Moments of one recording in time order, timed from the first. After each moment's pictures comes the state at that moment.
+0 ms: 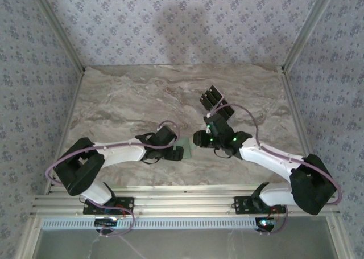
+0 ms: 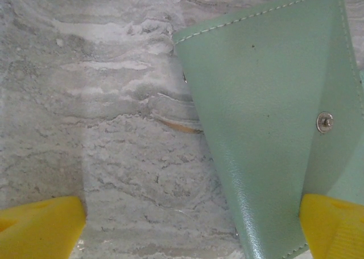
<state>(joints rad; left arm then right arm) -0.87 1.54 0.74 -0.30 -0.07 -0.65 0.71 1.29 0.74 -0.26 -0.10 0.68</state>
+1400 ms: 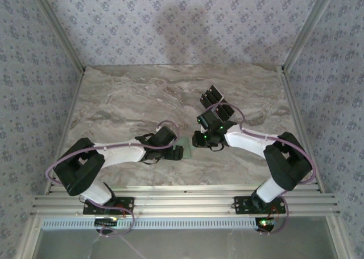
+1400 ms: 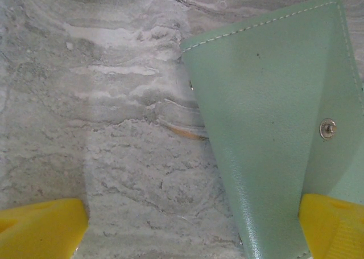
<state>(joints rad) -0.87 1.55 0.72 -0.27 -0.09 -0.68 0.68 1.57 0.89 -0.39 -0.16 0.60</state>
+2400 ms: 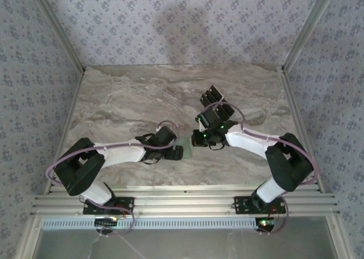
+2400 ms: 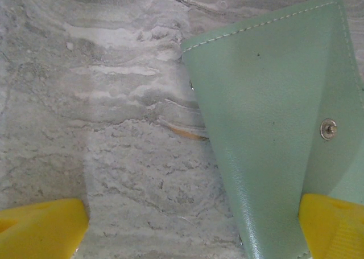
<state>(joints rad) -0.87 1.56 0.72 -0.26 -0.09 -0.68 0.68 1.56 0.90 -0.36 -0.24 0.60</state>
